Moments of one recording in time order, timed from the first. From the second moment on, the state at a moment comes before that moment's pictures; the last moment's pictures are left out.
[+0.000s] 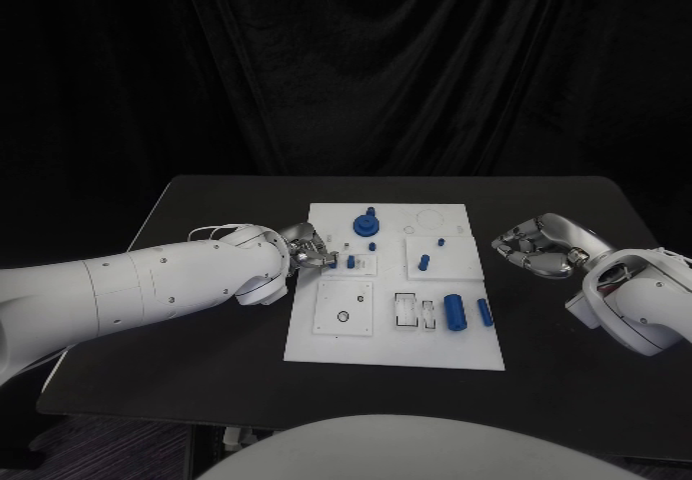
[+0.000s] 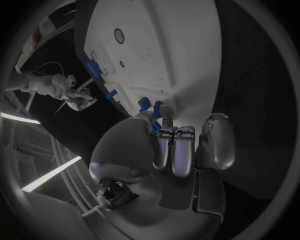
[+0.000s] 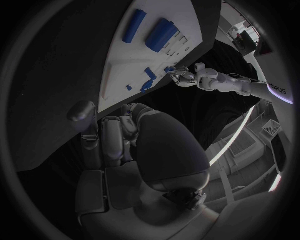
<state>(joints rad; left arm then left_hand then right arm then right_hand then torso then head) 1.15 -0.70 -0.21 1.35 -1.01 -0.27 -0.35 1.25 0.04 0.10 0.29 0.70 0.93 0.01 0.49 1.31 1.47 -0.05 1.57 1.31 1.47 -0.09 1.57 1.31 0.06 1.44 0.02 1.30 1.31 1.21 -1.08 -0.25 1.61 -1.10 -0.48 -0.02 1.46 0.01 0.29 0.23 0.47 0.93 0.14 0.11 0.23 1.15 0.06 1.31 1.18 1.43 0.00 1.29 1.31 0.10 1.33 0.10 0.96 1.31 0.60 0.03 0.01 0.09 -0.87</state>
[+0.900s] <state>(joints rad) 1.16 -0.70 -0.21 1.35 -1.01 -0.25 -0.36 0.94 0.08 -0.11 0.29 0.07 0.92 0.04 0.35 1.29 1.47 -0.03 1.57 1.31 1.47 -0.07 1.57 1.31 0.06 1.43 0.04 1.29 1.31 1.21 -1.08 -0.25 1.61 -1.10 -0.48 -0.02 1.46 0.01 0.29 0.23 0.47 0.93 0.14 0.11 0.23 1.15 0.06 1.31 1.18 1.43 0.00 1.29 1.31 0.10 1.33 0.10 0.96 1.31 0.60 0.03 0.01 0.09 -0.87</state>
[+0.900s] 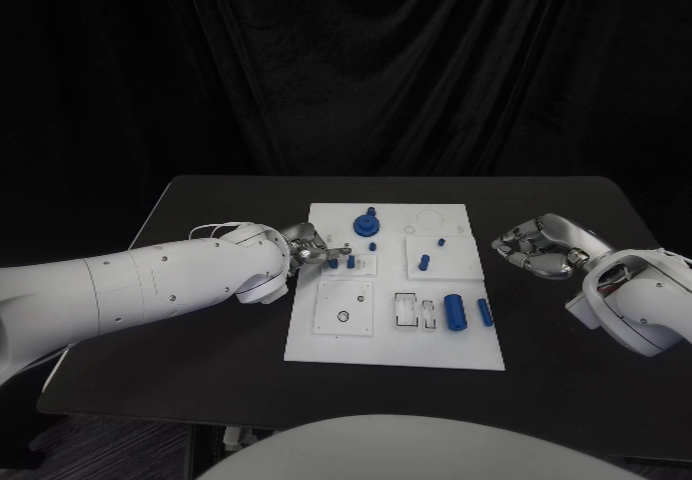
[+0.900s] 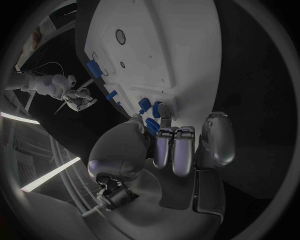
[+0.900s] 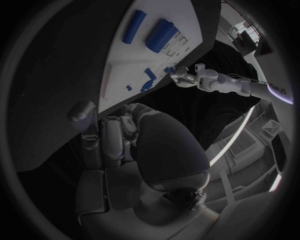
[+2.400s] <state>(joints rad) 1.15 -0.71 -0.21 1.35 -1.01 -0.31 -0.31 1.00 0.18 -0.18 0.29 0.37 0.96 0.03 0.41 1.31 1.46 -0.03 1.57 1.31 1.47 -0.07 1.57 1.31 0.06 1.43 0.04 1.31 1.31 1.21 -1.08 -0.25 1.61 -1.10 -0.48 -0.02 1.46 0.01 0.29 0.23 0.47 0.93 0.14 0.11 0.23 1.15 0.06 1.31 1.18 1.43 0.00 1.29 1.31 0.10 1.33 0.10 0.96 1.31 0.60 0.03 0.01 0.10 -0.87</state>
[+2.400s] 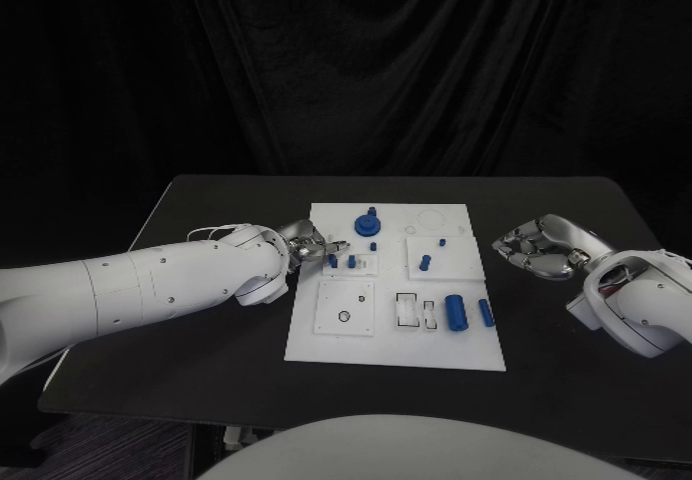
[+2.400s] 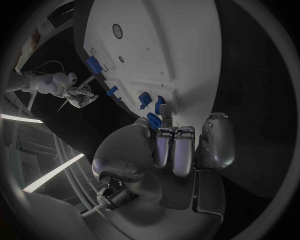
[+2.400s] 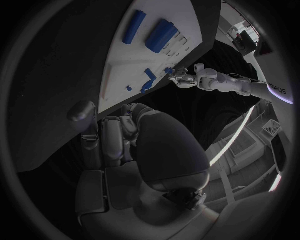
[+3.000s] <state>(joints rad) 1.15 -0.71 -0.21 1.35 -1.01 -0.30 -0.30 1.02 0.19 -0.18 0.29 0.39 0.98 0.02 0.47 1.31 1.46 -0.04 1.57 1.31 1.47 -0.08 1.57 1.31 0.06 1.44 0.03 1.32 1.31 1.20 -1.08 -0.25 1.61 -1.10 -0.48 -0.02 1.46 0.01 0.29 0.23 0.47 0.93 0.14 0.11 0.23 1.15 0.06 1.31 1.18 1.43 0.00 1.29 1.31 0.10 1.33 0.10 0.96 1.31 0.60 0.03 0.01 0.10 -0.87</state>
